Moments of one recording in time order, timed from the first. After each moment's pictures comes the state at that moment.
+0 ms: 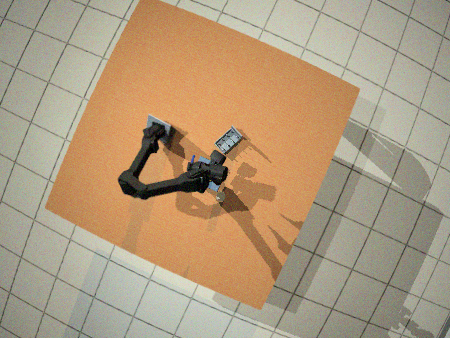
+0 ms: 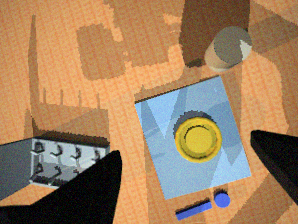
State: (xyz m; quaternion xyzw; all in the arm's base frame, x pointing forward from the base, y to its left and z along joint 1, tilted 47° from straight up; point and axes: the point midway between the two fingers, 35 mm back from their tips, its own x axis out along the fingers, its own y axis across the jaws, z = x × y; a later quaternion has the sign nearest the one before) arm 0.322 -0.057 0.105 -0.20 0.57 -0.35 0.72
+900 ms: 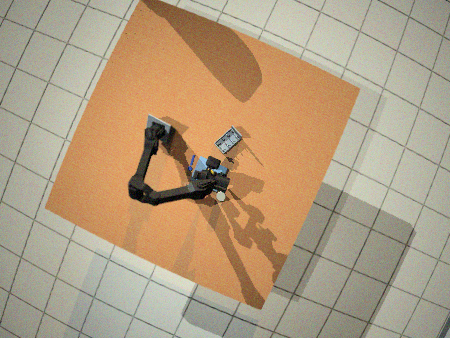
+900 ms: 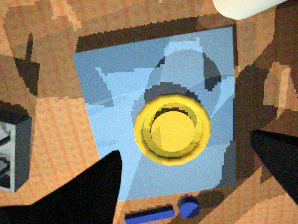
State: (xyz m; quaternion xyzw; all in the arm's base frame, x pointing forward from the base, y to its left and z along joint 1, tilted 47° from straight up) arm 0.289 -0.141 0.062 -0.22 0.68 -0.33 0.61
